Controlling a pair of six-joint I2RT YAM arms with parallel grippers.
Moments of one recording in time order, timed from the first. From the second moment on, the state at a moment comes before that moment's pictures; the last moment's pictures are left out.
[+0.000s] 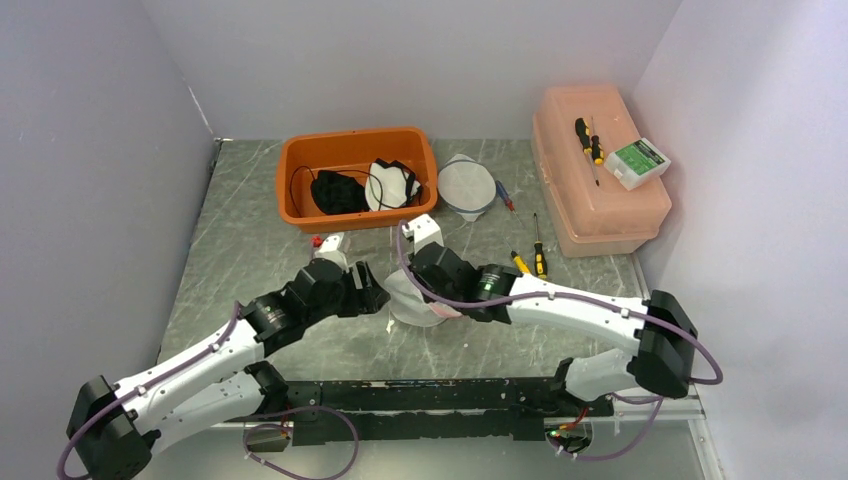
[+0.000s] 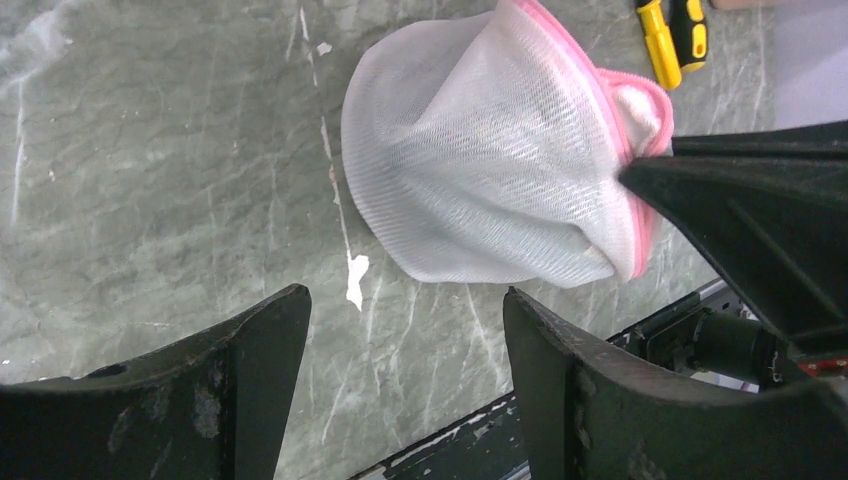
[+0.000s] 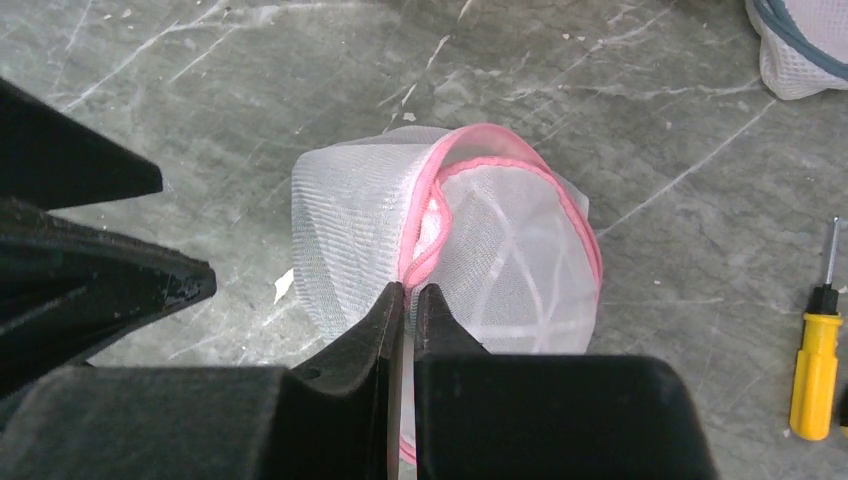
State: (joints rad) left arm -0.80 0.84 0.54 -0.32 -0.11 -0.81; right arm 1.10 1.38 1.02 -0.37 0.42 0.35
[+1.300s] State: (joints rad) left arm -0.76 1.33 0.87 -0.28 0.05 -0.72; right arm 1.12 0.81 0.64 -0.13 0.37 0.29
